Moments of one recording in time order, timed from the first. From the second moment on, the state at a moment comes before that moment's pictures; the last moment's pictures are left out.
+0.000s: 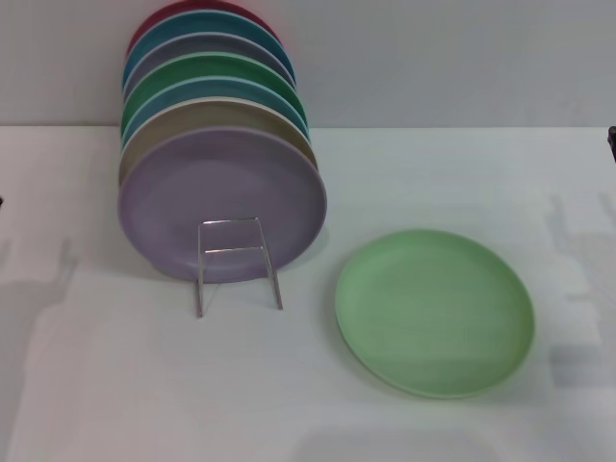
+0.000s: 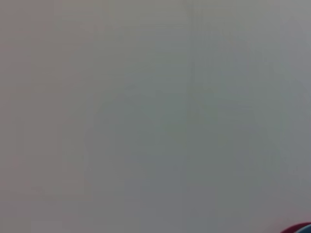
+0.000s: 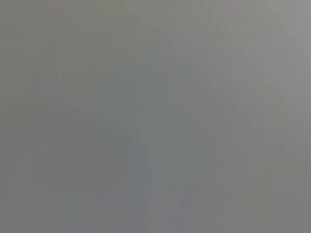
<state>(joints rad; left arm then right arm) -0.29 -2.07 -0.74 -0.21 2.10 1.46 -0.15 0.35 2.09 0.81 0.32 -2.09 -1.43 -0.50</state>
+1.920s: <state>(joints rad) -0.30 -2.07 -0.82 -0.22 2.10 1.42 -0.17 0.32 2.07 1.80 1.25 -2.27 0.65 -0.60</state>
